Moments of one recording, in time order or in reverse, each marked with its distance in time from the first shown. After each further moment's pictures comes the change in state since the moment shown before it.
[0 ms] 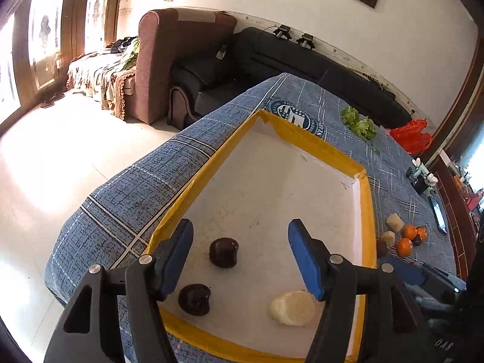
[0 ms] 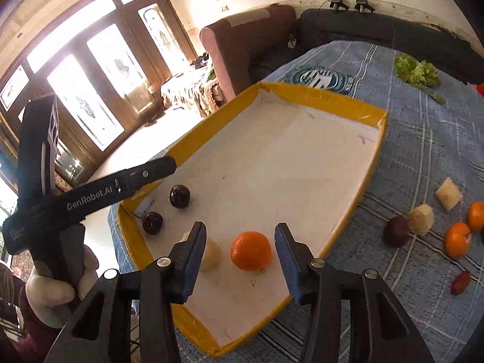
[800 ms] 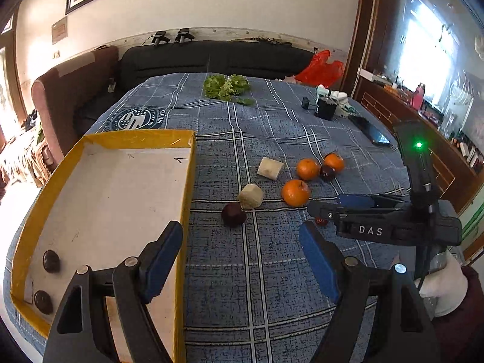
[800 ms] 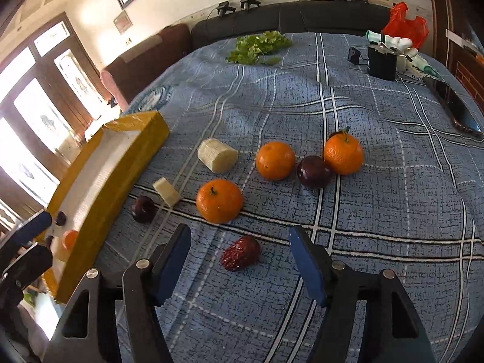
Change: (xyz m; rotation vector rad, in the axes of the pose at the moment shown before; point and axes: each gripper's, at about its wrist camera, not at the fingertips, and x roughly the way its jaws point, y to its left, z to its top) left arm 0.018 -0.204 -0.072 0.483 0.020 -0.212; right arm -0.071 -0.201 -0.062 0.280 -0.041 -0.289
